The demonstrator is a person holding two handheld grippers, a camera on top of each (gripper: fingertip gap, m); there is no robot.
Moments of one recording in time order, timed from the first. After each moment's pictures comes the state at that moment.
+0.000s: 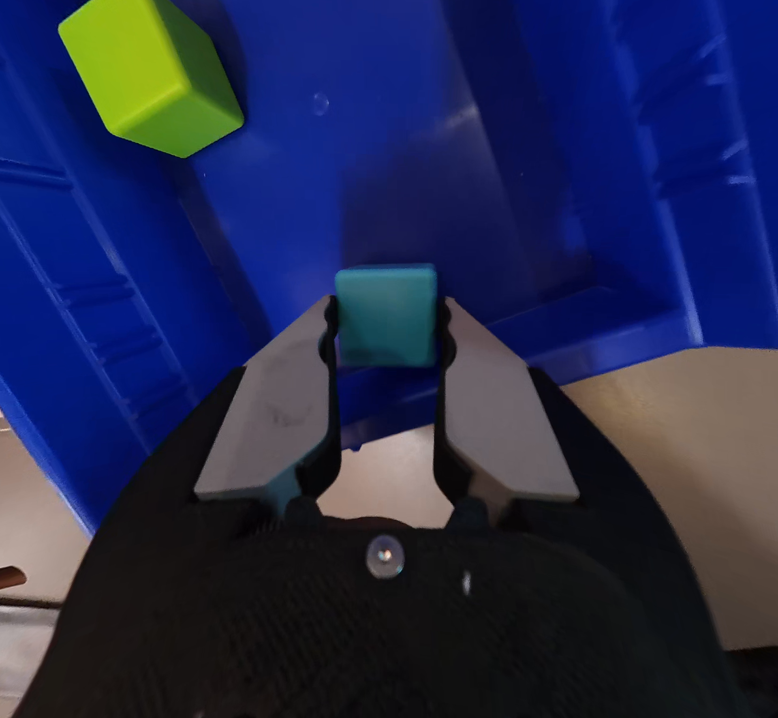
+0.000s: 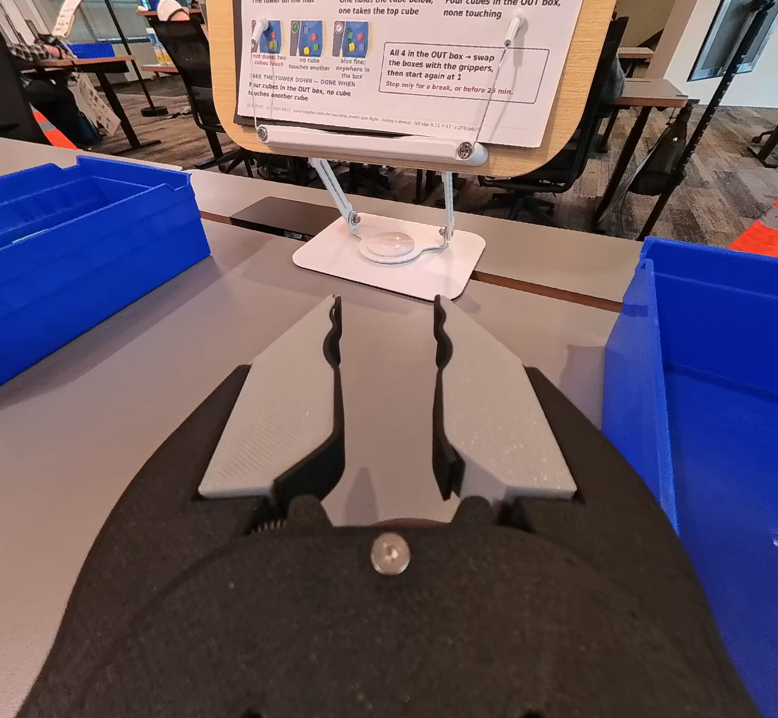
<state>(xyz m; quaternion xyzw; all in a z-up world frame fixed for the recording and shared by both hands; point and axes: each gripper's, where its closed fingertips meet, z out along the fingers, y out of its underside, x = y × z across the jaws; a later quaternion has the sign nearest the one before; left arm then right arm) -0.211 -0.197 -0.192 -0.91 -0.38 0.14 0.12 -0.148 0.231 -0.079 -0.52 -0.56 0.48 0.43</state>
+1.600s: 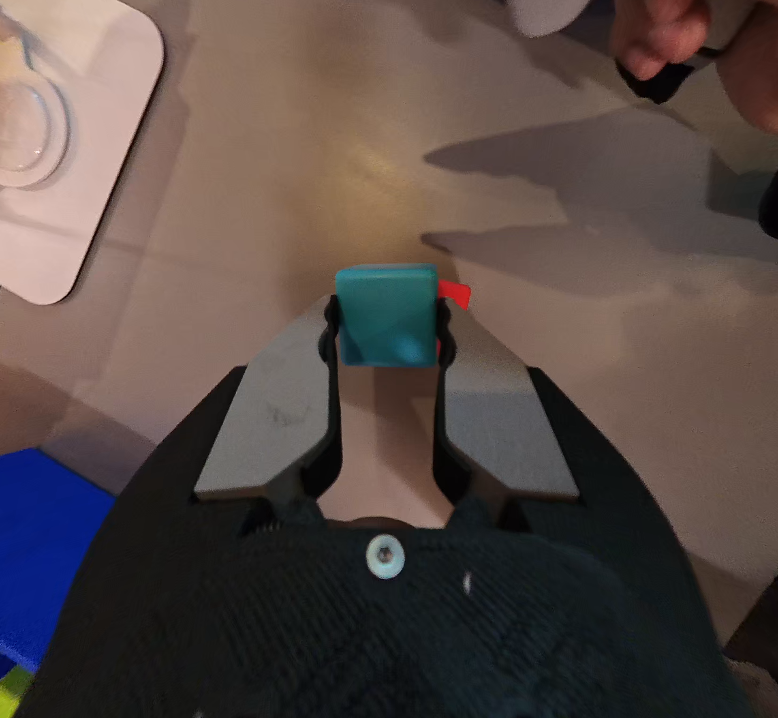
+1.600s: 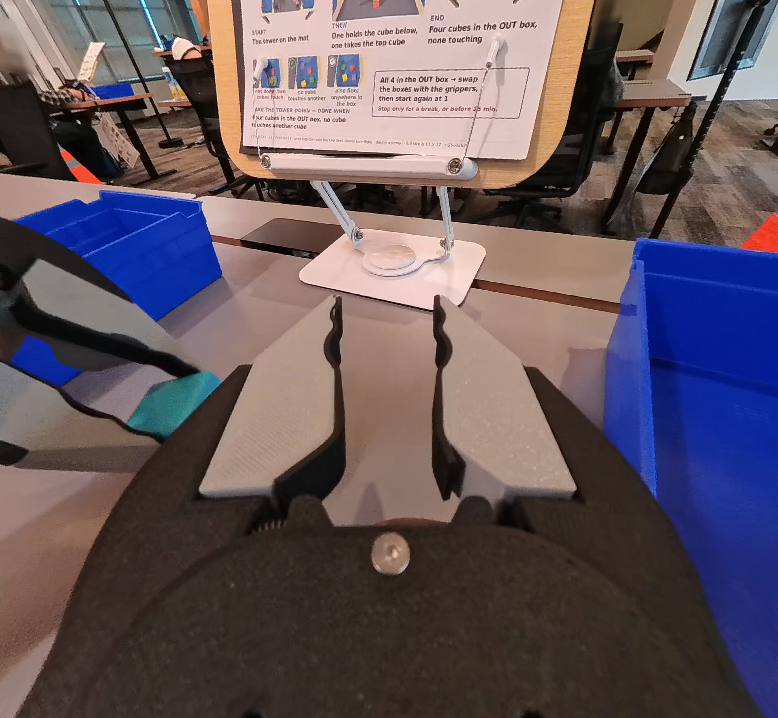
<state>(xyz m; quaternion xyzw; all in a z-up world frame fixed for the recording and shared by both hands) -0.113 0.125 -0.143 -0.96 -0.05 0.07 0.25 -0.144 0.237 -0.069 -0.53 -0.54 0.51 0.42</state>
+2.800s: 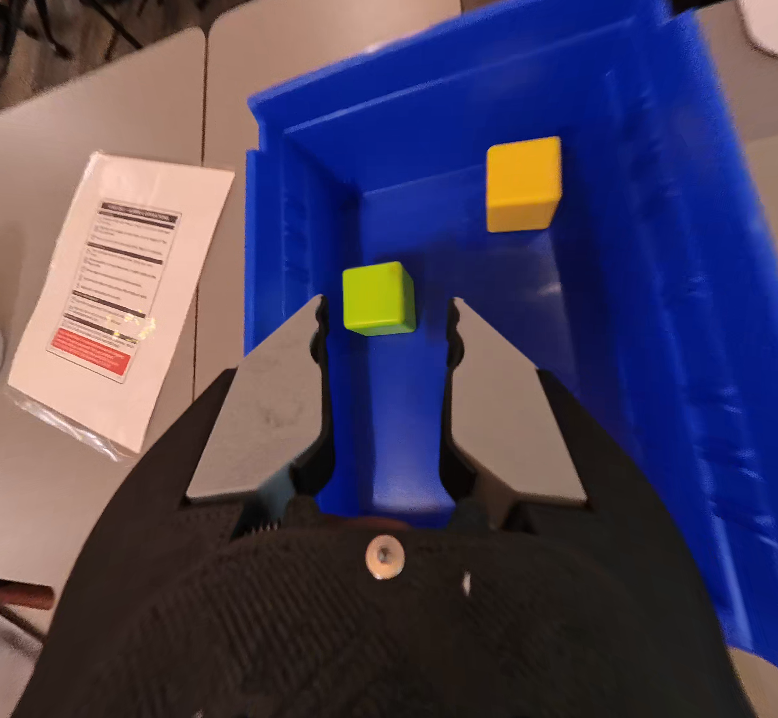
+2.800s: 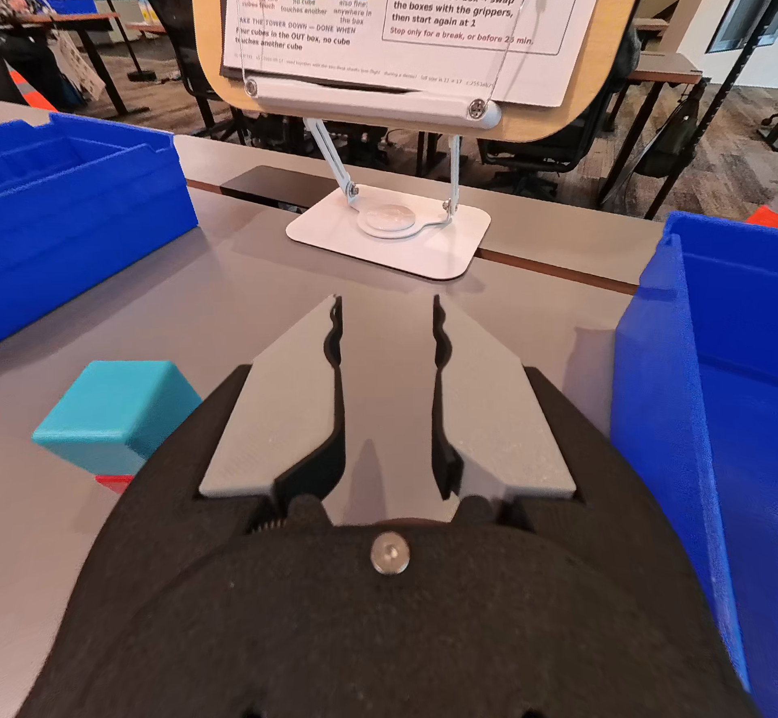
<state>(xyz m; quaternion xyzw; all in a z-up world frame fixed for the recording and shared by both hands) -0.322 -0.190 -0.115 -0.80 -0.46 0.30 0.23 -0.154 0.229 -0.101 -0.53 -0.58 0.46 0.42</state>
